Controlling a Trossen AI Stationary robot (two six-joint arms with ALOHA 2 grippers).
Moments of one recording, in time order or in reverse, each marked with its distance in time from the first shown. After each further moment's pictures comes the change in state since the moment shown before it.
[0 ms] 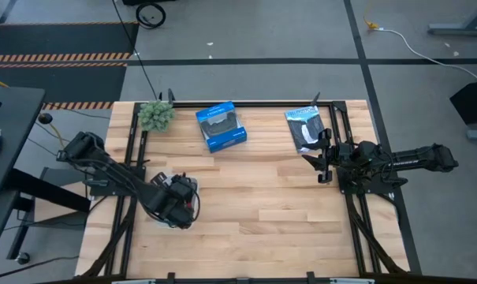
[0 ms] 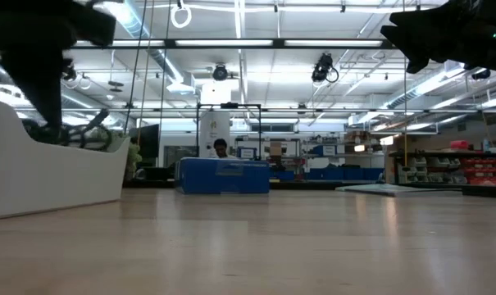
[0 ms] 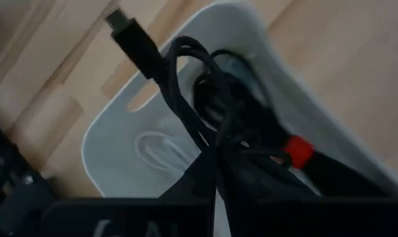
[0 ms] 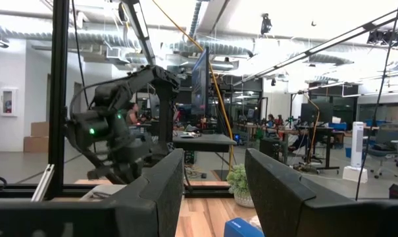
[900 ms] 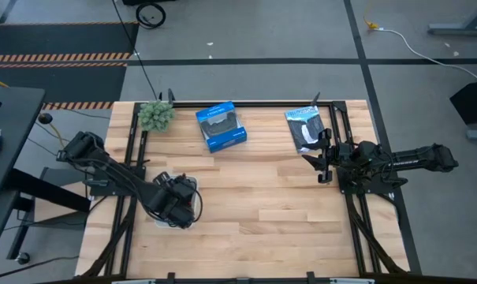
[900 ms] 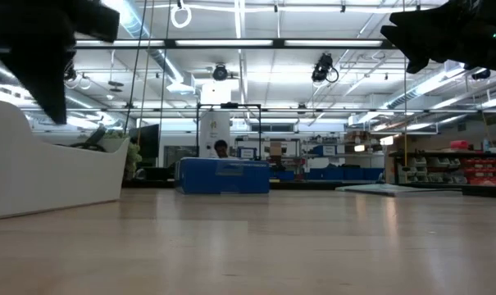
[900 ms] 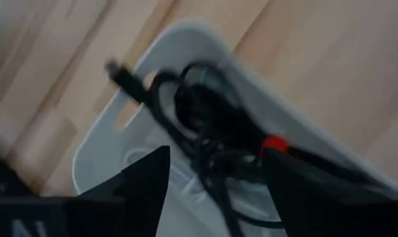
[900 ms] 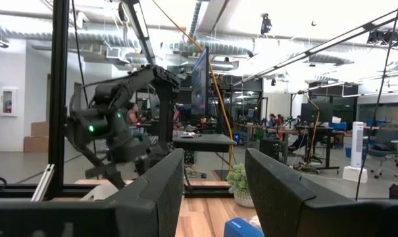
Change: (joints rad) left arm 0.007 -0.002 0.014 0.031 -0.005 0.105; right arm 0.000 0.000 0.000 0.000 0.000 0.000
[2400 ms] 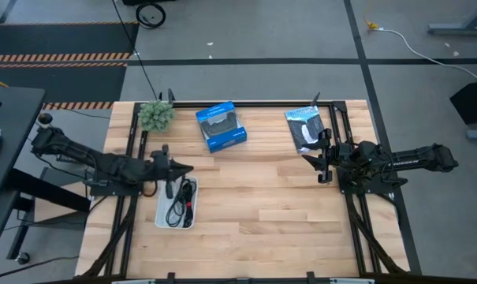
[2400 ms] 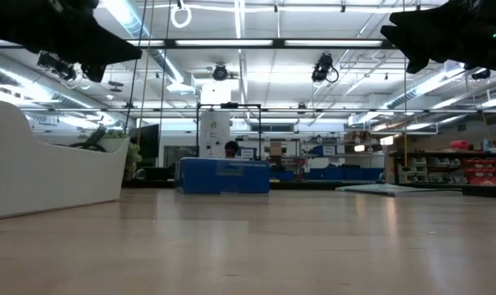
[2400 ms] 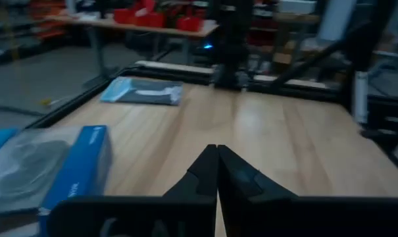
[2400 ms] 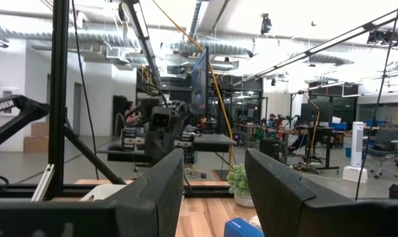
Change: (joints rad) left arm 0.229 -0.920 -0.806 1.337 -0.127 1.015; right arm 0.000 0.000 0.000 0.000 0.000 0.000
